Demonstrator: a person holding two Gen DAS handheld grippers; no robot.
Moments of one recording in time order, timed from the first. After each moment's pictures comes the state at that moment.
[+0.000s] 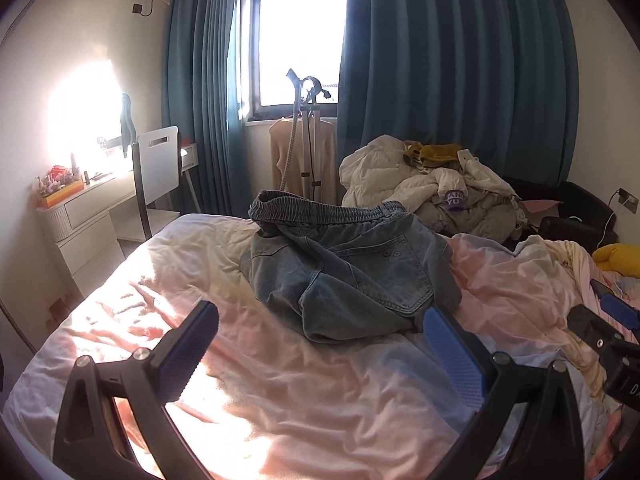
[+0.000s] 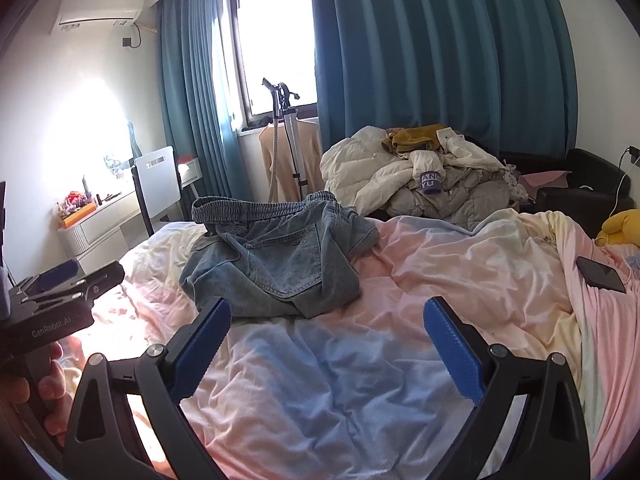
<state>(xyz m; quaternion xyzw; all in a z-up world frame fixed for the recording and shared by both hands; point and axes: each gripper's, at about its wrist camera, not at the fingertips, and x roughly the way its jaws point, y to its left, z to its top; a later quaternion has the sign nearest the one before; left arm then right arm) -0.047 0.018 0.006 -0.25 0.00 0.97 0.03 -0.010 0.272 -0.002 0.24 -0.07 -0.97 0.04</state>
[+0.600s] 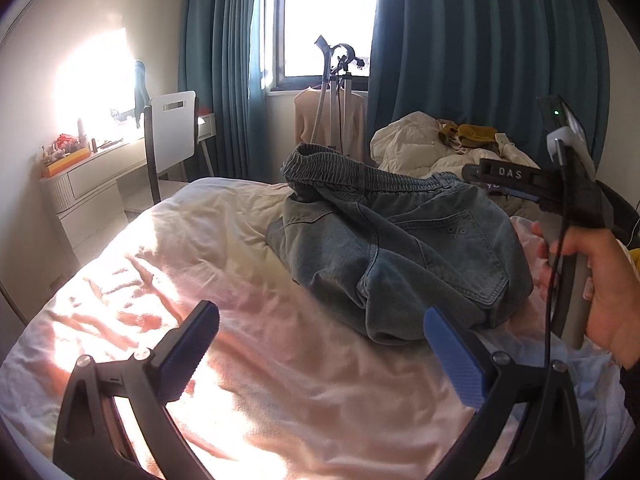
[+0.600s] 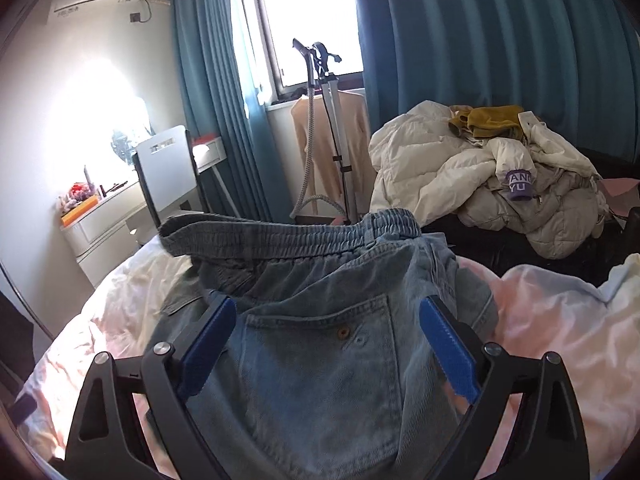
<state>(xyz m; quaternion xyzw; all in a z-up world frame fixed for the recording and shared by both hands) -0.126 -0.030 -0.072 -0.29 -0.01 0.96 0.00 -0.310 0.209 -0.052 0.29 -0.07 -0.95 0.09</state>
